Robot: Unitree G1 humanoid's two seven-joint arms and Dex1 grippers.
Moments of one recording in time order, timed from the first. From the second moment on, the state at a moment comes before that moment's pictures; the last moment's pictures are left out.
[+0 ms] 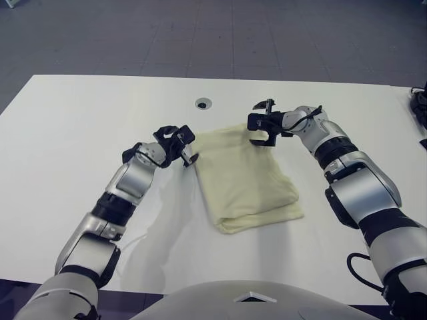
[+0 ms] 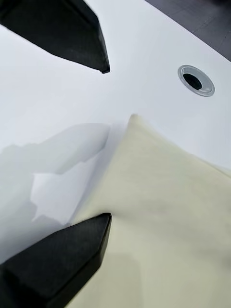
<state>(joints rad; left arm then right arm) -0.58 0.45 -0.40 0.30 0.14 0.46 -0.51 -1.05 -0.38 0.53 1.16 -0.47 -0.23 0.66</state>
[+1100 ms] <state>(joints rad) 0.46 0.92 -0.17 -1.02 0.15 0.52 -0.75 0.27 -1.10 0.01 -0.70 0.21 0.36 1.20</state>
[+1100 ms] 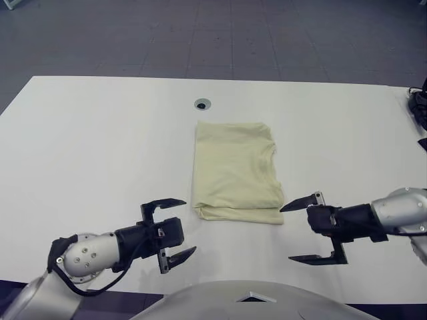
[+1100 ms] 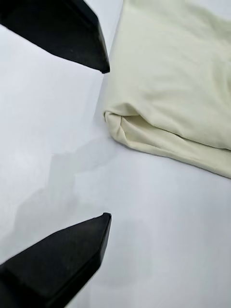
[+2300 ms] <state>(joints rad) 0.21 0.71 -0.47 -0.61 0.68 0.22 -0.70 0.09 -0.93 0.28 -0.39 -0.27 -0.03 0.92</state>
